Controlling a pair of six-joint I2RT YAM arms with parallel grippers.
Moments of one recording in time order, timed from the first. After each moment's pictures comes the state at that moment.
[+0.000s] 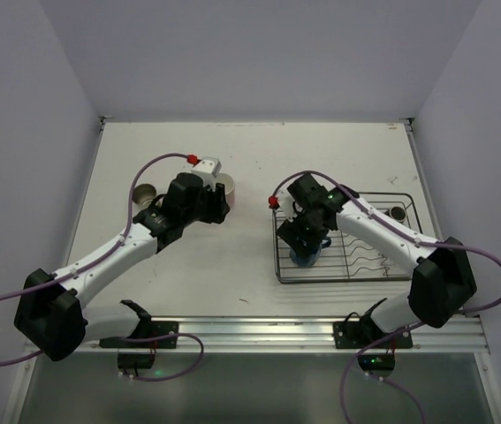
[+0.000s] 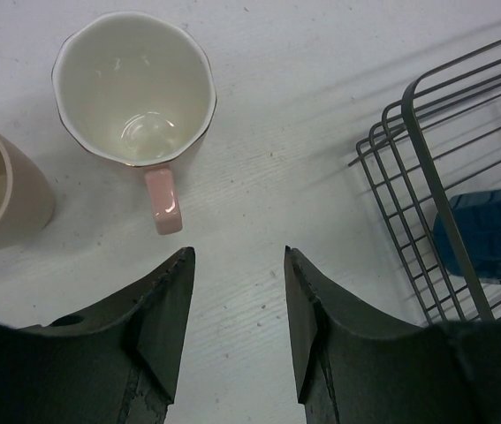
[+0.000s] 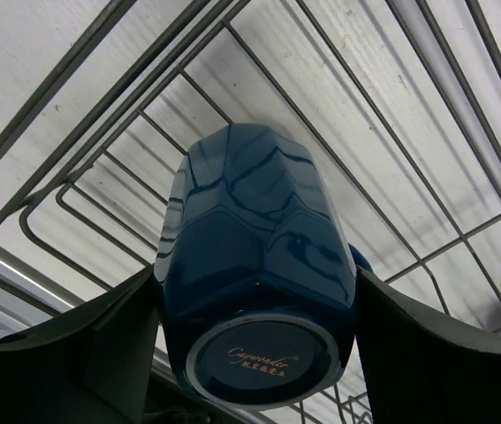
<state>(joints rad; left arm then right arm) -0.59 1.23 0.86 -0.20 -0.04 -0.31 0.65 1.47 1.14 -0.94 -0.01 -0.24</state>
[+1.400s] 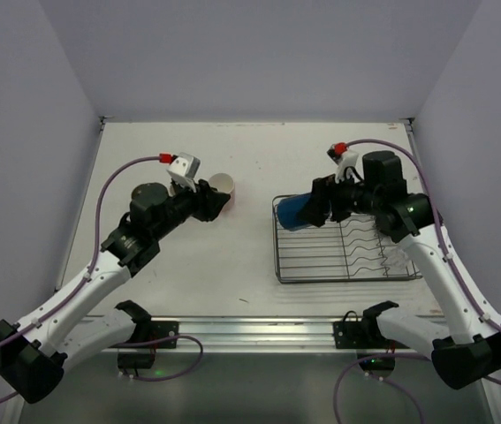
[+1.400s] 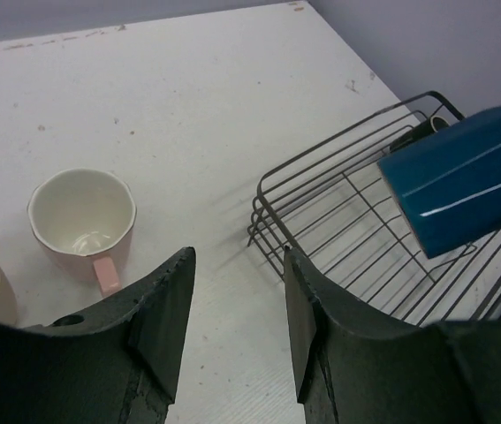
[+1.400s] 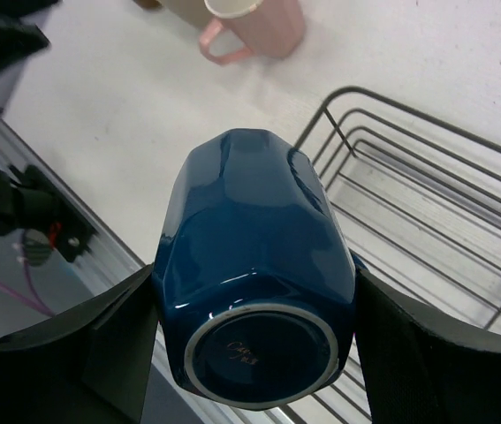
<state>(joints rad) -0.58 0.94 0.79 -0.04 0.10 -0.31 0.37 1.08 1.20 -0.81 -0.44 0.14</state>
